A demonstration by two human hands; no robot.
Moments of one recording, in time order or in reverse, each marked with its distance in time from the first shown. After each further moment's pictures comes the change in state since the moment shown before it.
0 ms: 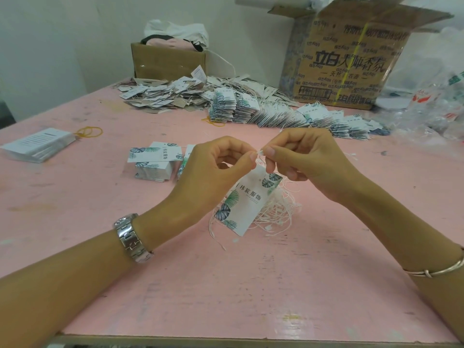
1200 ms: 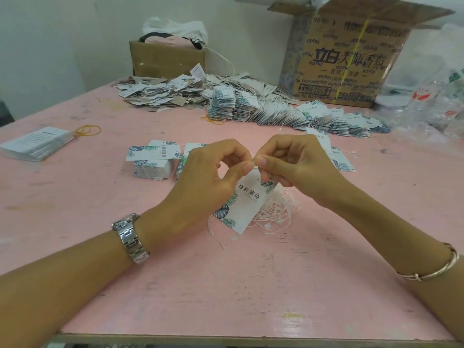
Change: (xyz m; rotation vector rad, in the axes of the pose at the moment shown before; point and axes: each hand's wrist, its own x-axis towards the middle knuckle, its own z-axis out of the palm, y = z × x) left_hand -0.005 -0.005 -0.004 0.414 -0.020 0.217; right_hand -0.003 0.006 0.019 -0.050 0.014 -0.015
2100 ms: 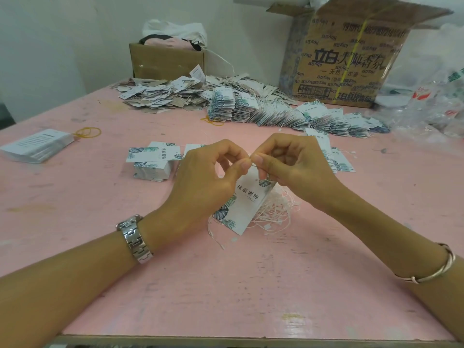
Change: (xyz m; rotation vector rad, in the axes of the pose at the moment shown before) left_hand -0.001 -0.003 0.003 0.017 0.076 -0.096; right_hand -0.002 0.001 0.006 -0.078 0.076 -0.083
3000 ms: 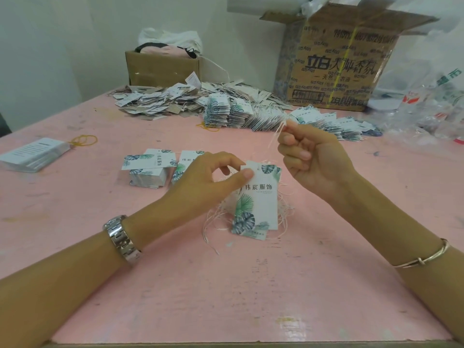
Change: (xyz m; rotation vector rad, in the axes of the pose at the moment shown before) left_hand 0.010 -0.009 -0.003 -0.133 -0.241 -0.120; right_hand 0.019 0.000 -0.034 0.893 0.105 0.395
